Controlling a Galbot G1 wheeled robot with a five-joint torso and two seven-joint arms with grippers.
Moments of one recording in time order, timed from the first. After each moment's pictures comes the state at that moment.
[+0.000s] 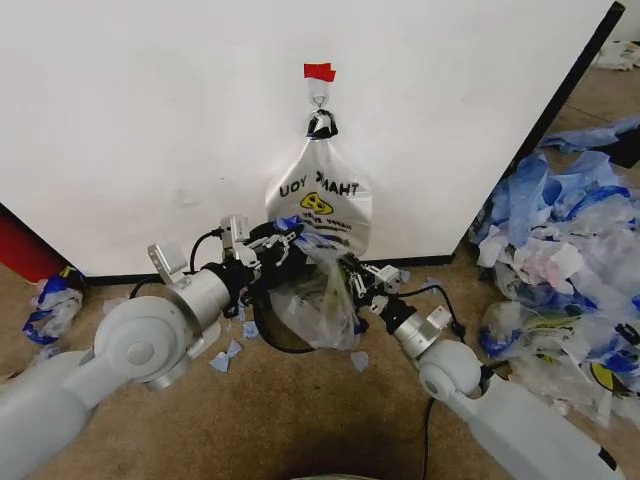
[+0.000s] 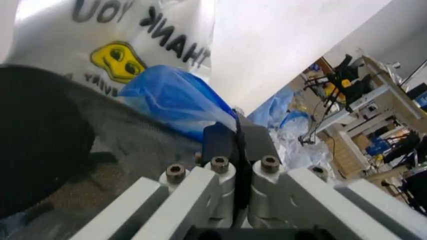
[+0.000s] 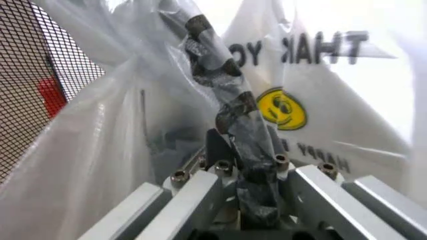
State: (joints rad) left arm 0.74 -0.55 0.01 -2.29 -1.67 0.08 -0.37; right arm -0.92 0.92 -0.09 1.84 0.64 0.27 -0.04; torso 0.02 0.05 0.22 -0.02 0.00
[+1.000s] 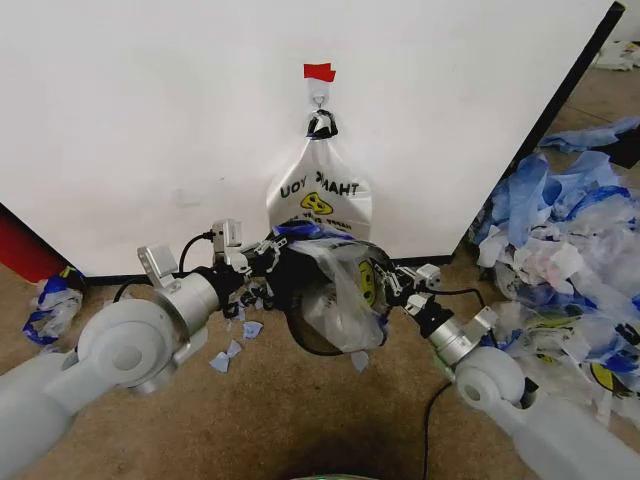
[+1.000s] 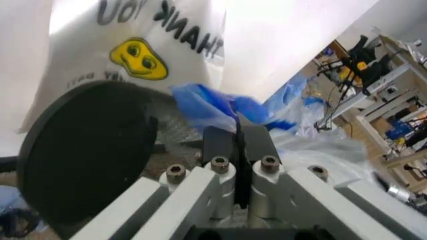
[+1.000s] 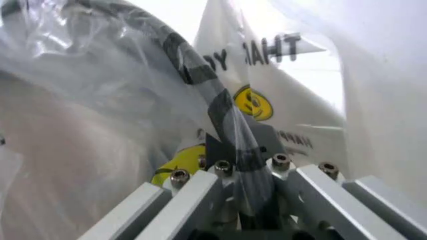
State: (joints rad) left arm 0.75 -0.46 0.01 -2.29 -1.64 0.08 -0.35; right arm -1.06 0.80 0.07 1.94 0.92 0.25 -0.10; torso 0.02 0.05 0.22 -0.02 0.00
